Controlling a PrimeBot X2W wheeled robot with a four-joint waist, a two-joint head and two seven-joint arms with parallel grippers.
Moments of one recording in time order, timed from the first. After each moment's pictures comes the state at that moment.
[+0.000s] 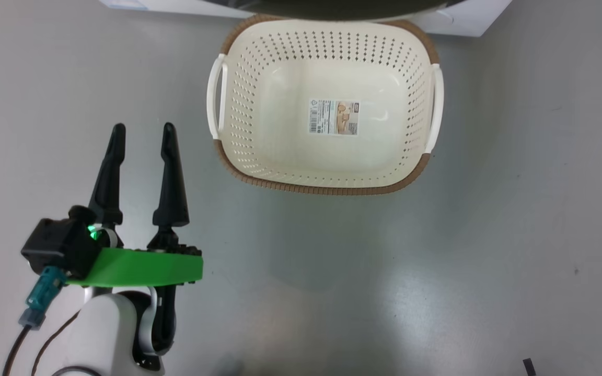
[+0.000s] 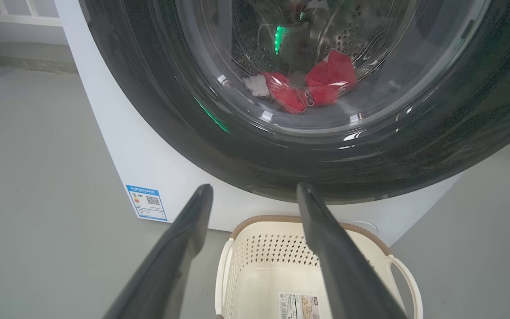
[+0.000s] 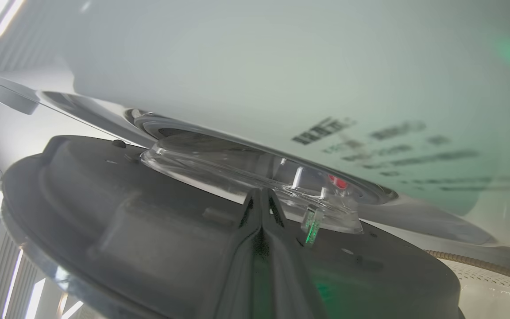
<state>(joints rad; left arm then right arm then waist) -0.41 0.02 -0.11 0.10 -0.33 0.04 -0.25 -1.21 -0.34 0.18 0.44 1.69 0.12 0.66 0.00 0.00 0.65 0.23</state>
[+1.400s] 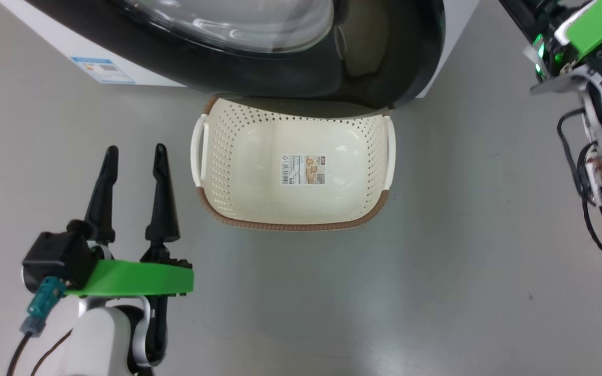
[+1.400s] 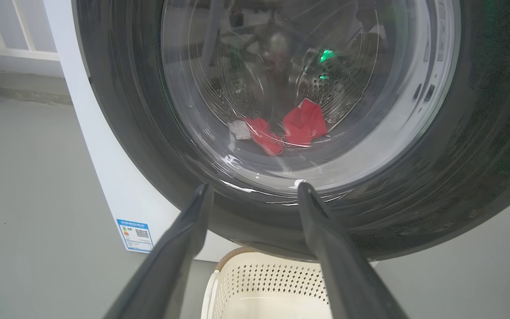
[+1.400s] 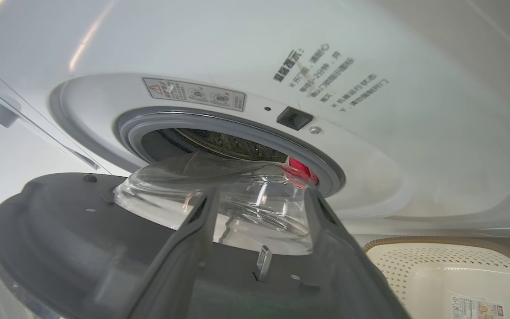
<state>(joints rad) -0.37 0.02 -0.08 0.15 -0.30 0.03 -0.25 -1.00 -0.22 0.13 0.54 1.53 0.12 0.48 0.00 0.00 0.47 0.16</state>
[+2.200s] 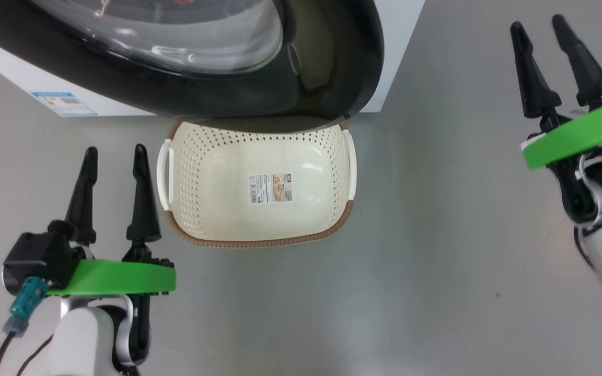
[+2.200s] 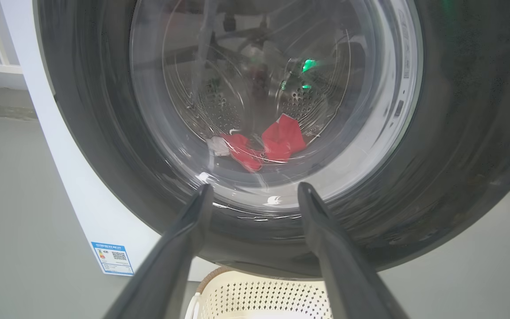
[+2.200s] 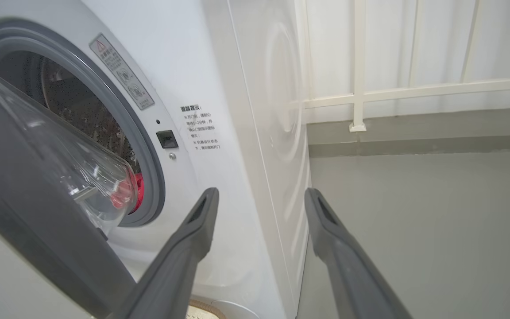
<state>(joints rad) -0.37 0.03 -0.01 0.17 -0.26 -0.01 -0.25 -0.76 -0.36 0.32 0.53 0.76 0.12 -0.25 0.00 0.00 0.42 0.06</state>
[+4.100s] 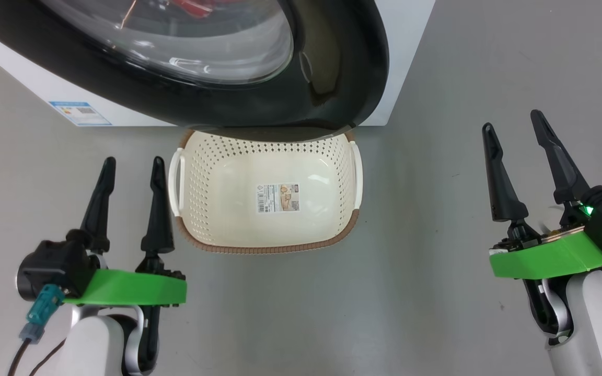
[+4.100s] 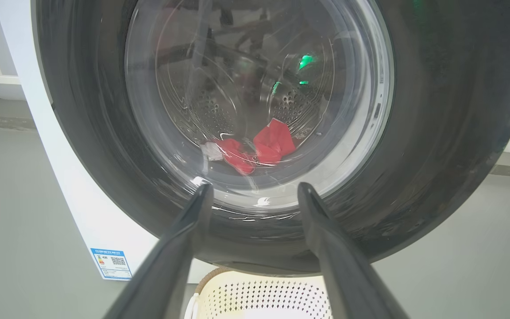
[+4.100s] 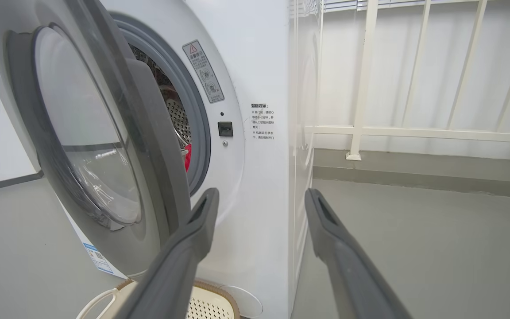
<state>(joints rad) -0.34 0.03 -0.03 0.17 -0.25 -0.03 -0.25 -0.29 -0.11 0.01 0.07 0.24 0.12 -0.26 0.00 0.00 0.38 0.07</state>
